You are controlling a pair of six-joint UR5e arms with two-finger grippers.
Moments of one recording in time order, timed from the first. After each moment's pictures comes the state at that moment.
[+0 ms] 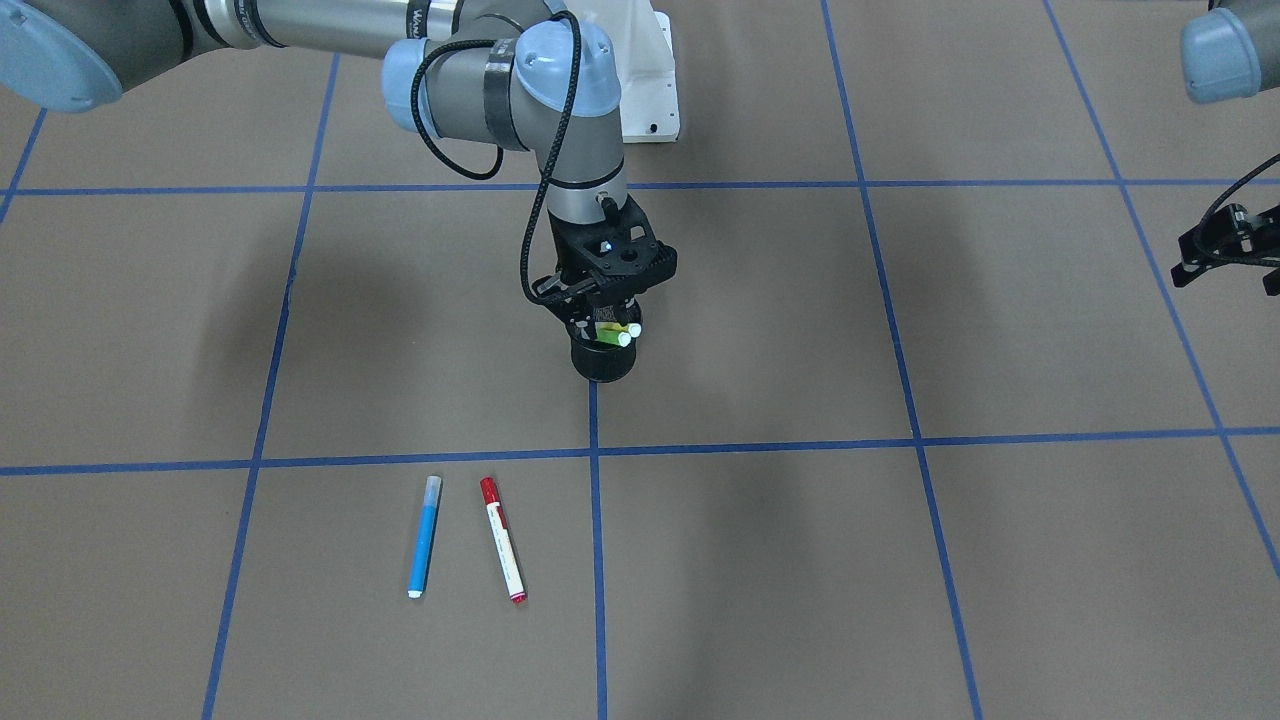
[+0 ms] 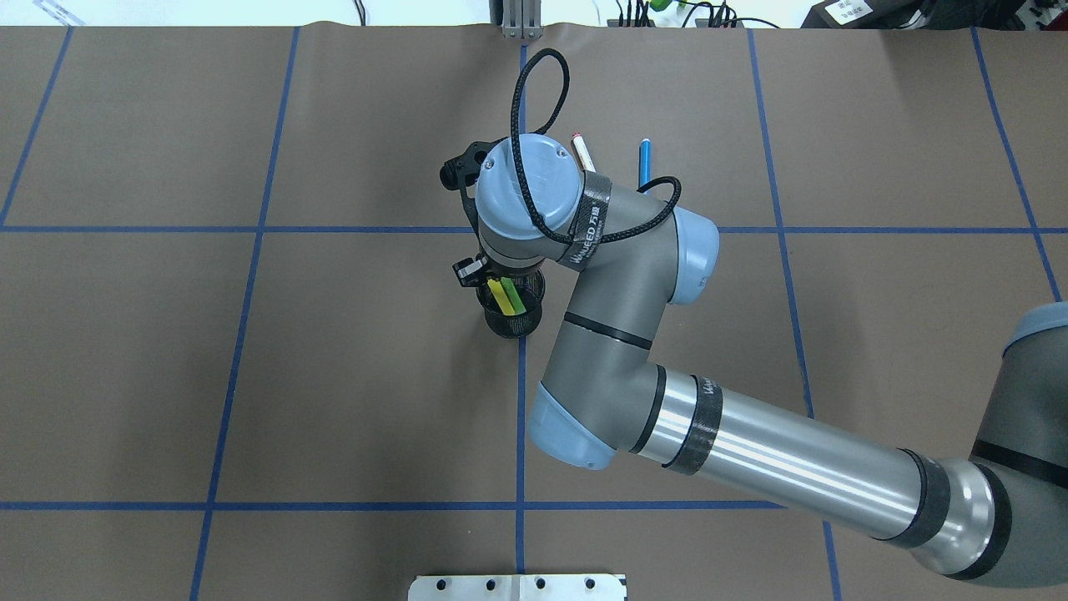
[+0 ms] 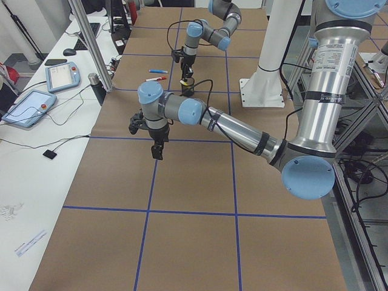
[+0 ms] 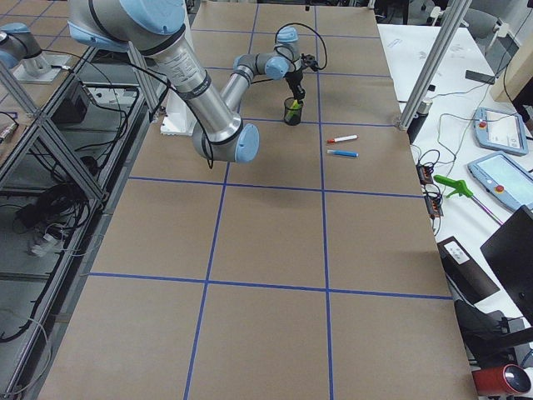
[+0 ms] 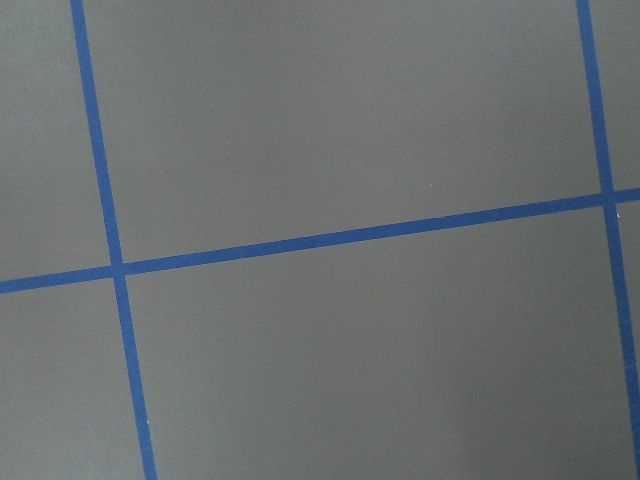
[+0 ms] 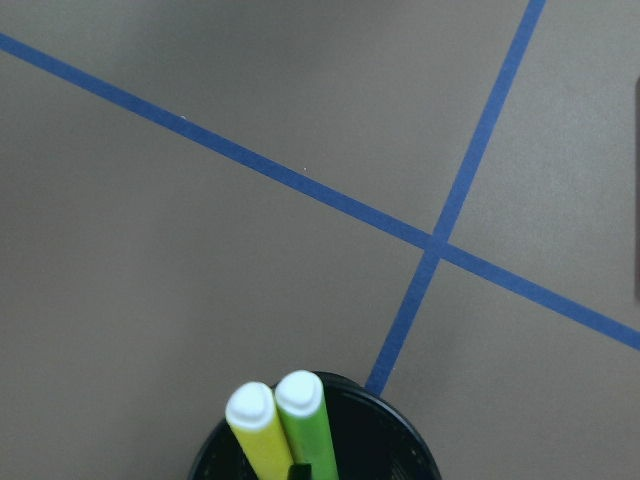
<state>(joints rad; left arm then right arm) -1.33 -1.72 -1.85 -1.38 -2.31 -0.19 0.51 -0.69 1.52 -1.52 1.73 0.79</state>
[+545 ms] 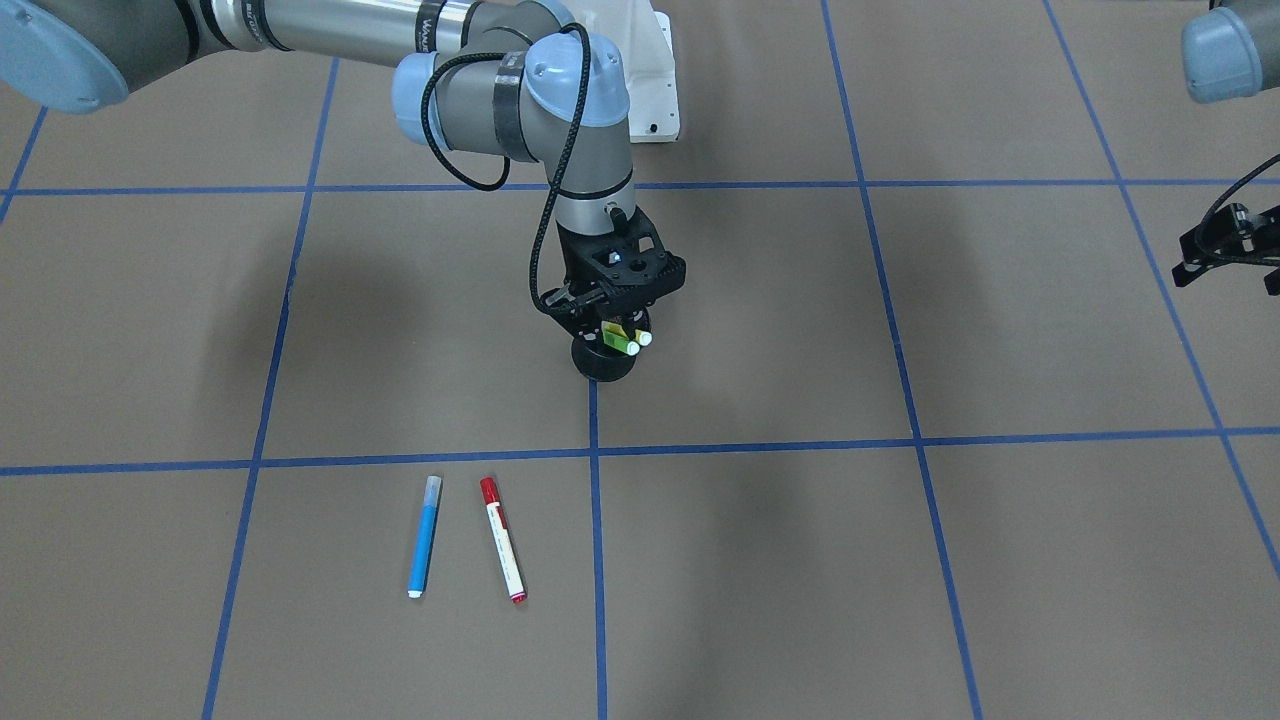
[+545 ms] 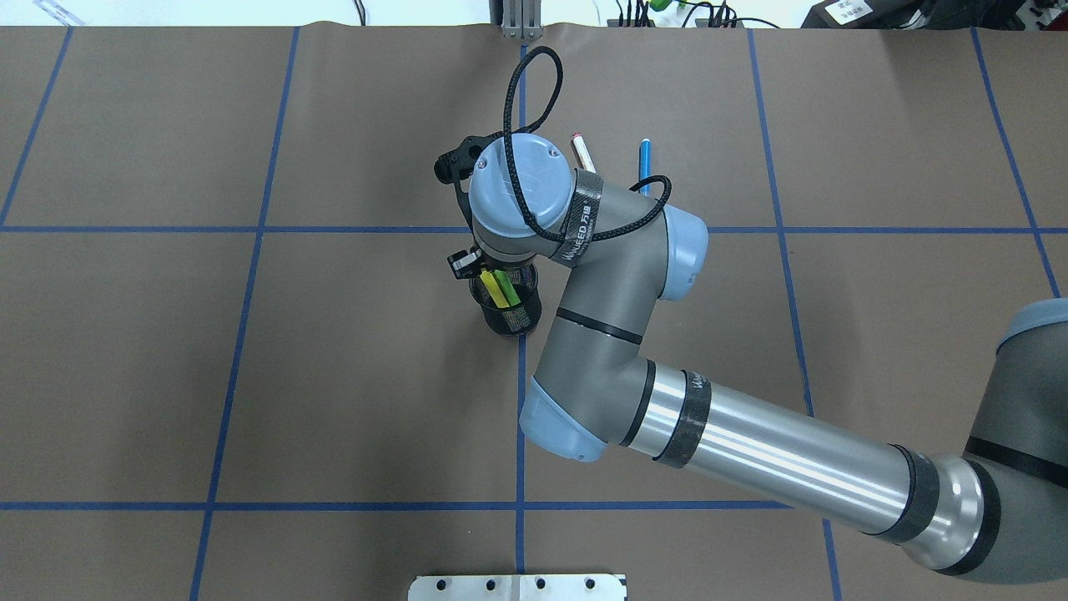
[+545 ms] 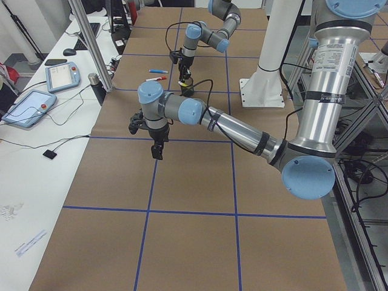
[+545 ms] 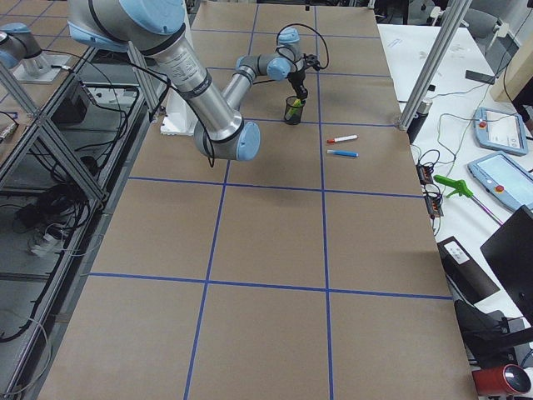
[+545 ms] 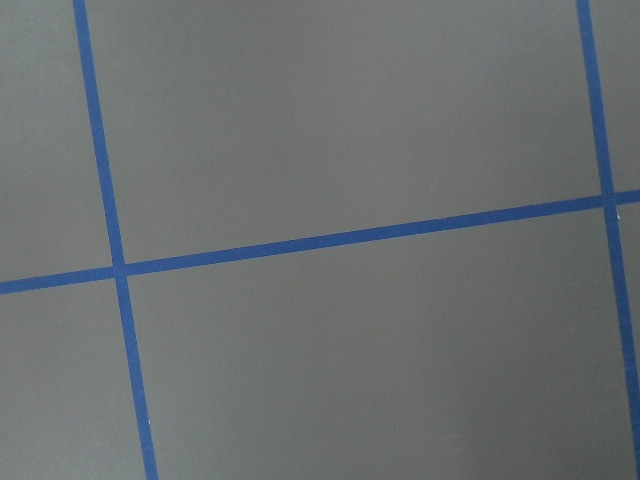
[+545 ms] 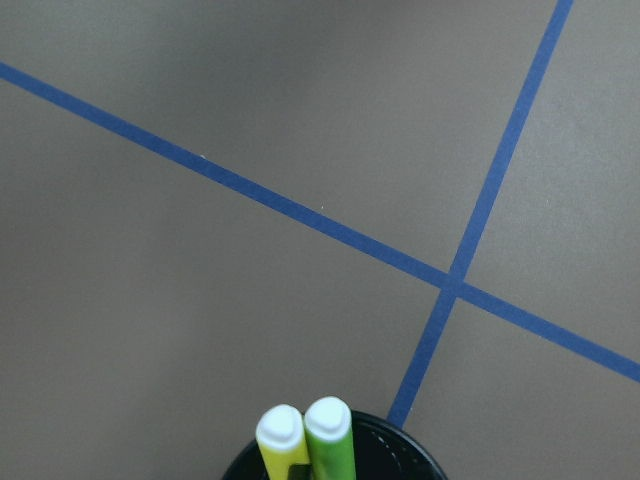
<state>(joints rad) -1.33 -1.71 -1.85 -1.38 -2.31 -0.19 0.51 -0.68 1.48 -1.49 1.71 0.79</state>
